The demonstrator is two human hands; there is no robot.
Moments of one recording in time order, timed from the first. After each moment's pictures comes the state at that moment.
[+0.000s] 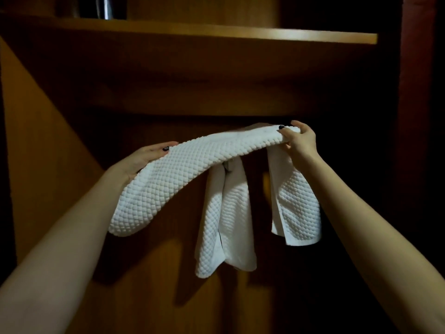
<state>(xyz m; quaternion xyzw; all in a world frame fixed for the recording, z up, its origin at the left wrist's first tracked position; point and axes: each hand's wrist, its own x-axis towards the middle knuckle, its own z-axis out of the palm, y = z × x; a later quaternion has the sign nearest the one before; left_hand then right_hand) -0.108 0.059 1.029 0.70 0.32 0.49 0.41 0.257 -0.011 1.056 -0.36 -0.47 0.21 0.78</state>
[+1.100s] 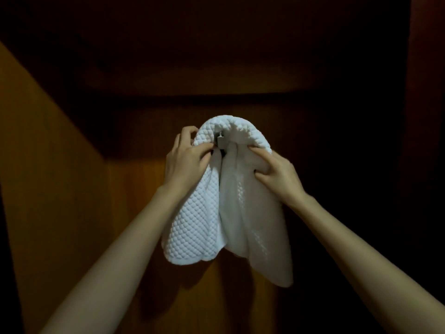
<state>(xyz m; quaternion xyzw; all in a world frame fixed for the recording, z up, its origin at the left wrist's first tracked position) 0.023 -0.005 0.970 0.71 0.42 0.49 -0.27 0.257 -0.007 0.938 -0.43 -0.73 -0.16 0.50</state>
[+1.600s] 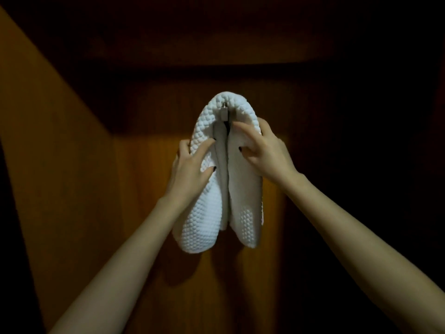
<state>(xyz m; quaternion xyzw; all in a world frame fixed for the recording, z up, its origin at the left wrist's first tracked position) 0.028 -0.010 0.898 0.71 0.50 0.48 -0.14 0.228 0.002 0.933 -0.40 -0.77 -0.26 0.43</state>
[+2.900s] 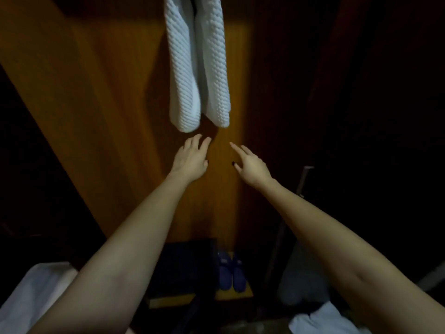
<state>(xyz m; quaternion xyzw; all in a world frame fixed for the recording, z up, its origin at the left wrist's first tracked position) 0.058 -0.147 0.691 0.83 0.53 0.15 -0.10 0.250 -0.176 0.666 -0.66 -0.72 0.05 0.22</state>
